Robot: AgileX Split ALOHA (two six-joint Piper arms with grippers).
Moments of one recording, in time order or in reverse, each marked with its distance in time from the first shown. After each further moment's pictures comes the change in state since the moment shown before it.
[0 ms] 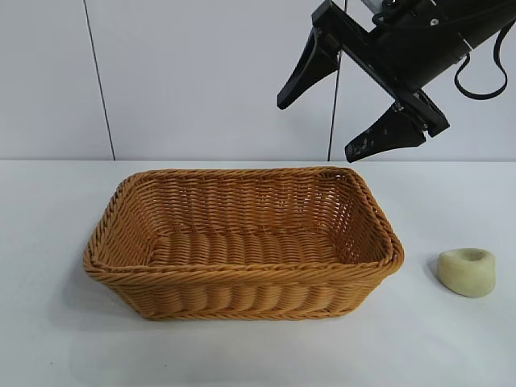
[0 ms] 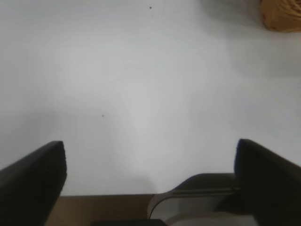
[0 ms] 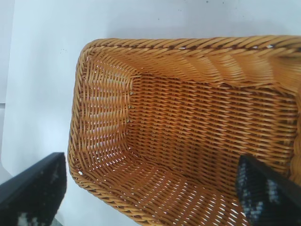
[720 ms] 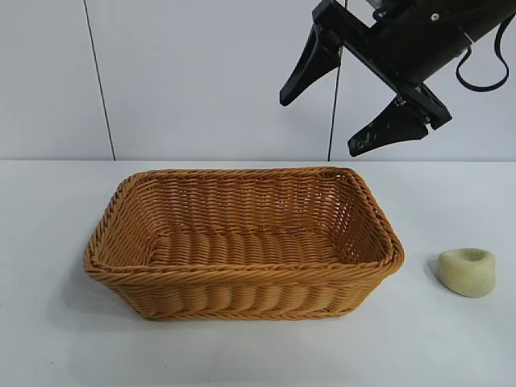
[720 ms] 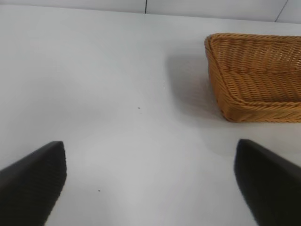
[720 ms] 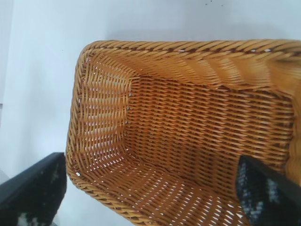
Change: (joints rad) left arm 0.000 -0.449 0.002 0.008 -0.002 -0.002; right arm 0.000 0.000 -0.076 -0.119 0.017 0.074
